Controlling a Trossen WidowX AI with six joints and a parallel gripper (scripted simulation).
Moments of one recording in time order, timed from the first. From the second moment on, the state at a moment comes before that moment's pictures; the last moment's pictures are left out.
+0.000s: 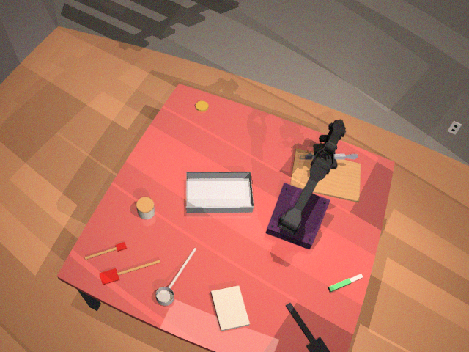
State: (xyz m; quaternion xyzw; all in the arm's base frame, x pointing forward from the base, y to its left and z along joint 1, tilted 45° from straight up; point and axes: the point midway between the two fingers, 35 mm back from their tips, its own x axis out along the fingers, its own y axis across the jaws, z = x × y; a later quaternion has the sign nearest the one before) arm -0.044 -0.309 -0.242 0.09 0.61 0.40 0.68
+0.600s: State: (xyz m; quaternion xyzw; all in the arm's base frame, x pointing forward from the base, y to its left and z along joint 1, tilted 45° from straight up) arm -0.045 -0.288 -0.262 0.08 0.61 0.40 0.68
